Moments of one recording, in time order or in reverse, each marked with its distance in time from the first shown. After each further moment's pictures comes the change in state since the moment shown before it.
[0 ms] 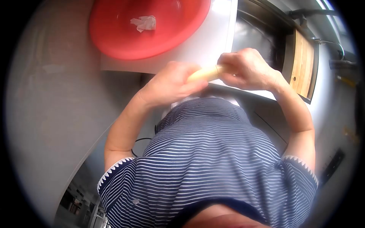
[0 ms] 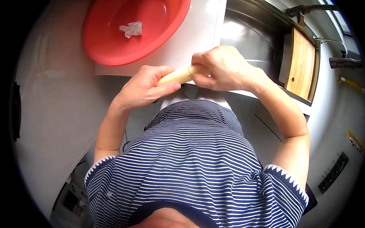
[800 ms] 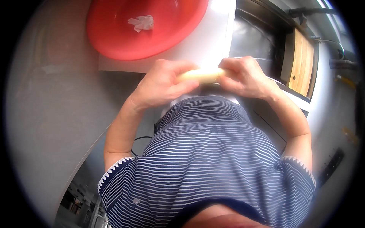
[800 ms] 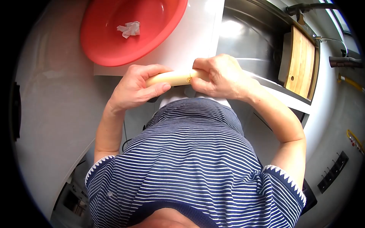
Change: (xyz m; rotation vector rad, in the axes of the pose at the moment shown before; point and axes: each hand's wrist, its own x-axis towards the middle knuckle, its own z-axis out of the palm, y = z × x) left_hand -0.006 -0.006 -0.009 -0.064 0.096 0.172; right_hand -0.008 -0.009 0.008 0.281 0.022 0.233
